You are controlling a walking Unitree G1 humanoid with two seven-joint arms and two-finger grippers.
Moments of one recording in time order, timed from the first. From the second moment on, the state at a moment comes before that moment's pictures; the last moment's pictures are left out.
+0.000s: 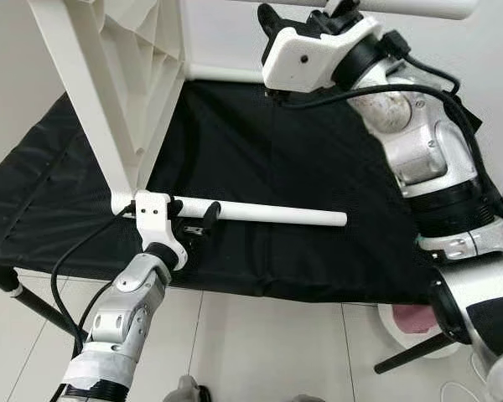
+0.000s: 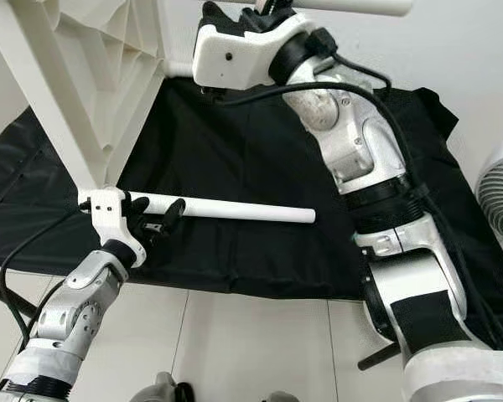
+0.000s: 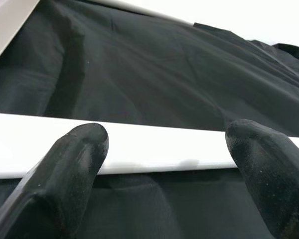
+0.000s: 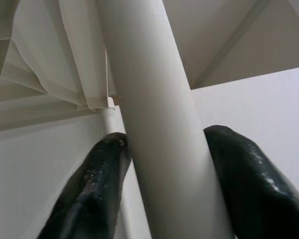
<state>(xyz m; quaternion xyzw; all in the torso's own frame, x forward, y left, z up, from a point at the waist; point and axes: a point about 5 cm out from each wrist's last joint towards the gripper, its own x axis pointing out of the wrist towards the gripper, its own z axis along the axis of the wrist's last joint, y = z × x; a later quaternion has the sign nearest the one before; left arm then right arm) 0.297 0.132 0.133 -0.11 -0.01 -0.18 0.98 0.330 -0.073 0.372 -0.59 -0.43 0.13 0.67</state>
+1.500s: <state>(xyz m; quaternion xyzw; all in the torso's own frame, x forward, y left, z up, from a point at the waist) 0.343 0.153 0.142 -0.27 0.06 -0.03 0.96 0.319 -0.126 0.377 -0.56 -0.36 0.06 0.74</state>
